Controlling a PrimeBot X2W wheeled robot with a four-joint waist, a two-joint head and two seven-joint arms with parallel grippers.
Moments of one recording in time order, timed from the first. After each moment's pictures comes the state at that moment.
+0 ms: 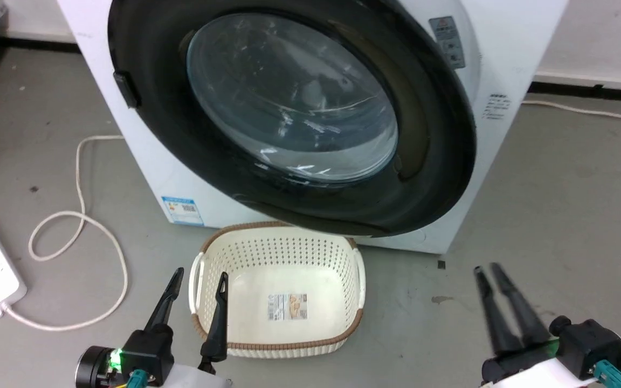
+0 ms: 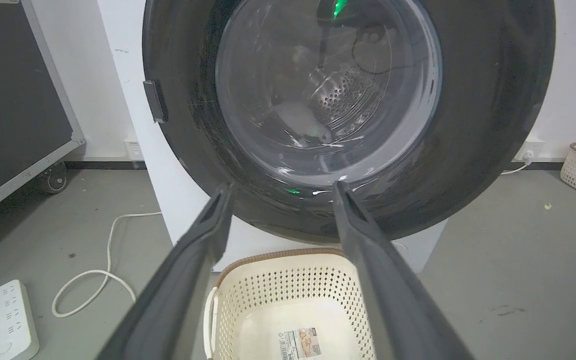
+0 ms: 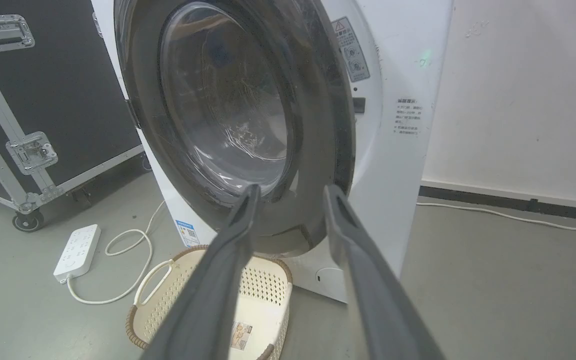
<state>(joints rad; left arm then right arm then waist) 0.02 0.12 -0.15 0.04 -0.11 0.01 -0.26 0.03 -0.10 0.12 0.02 0.17 0.13 -0.26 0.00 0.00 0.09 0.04</state>
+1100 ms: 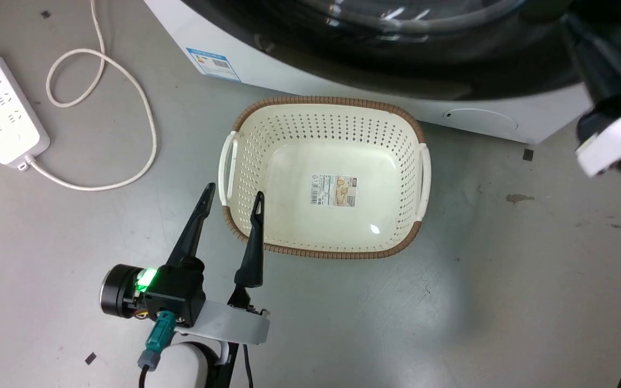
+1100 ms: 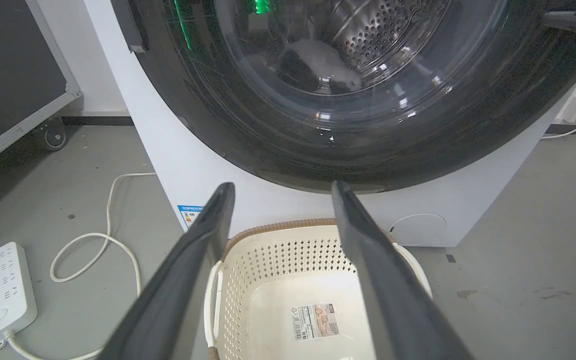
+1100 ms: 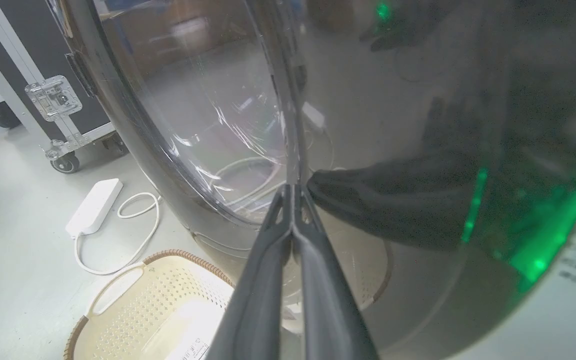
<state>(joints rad) -0.19 0.06 -0.21 -0.01 -0.06 0.02 -0.26 -0.82 -0.52 0.38 0.37 0.58 0.13 -0.10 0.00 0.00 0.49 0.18</state>
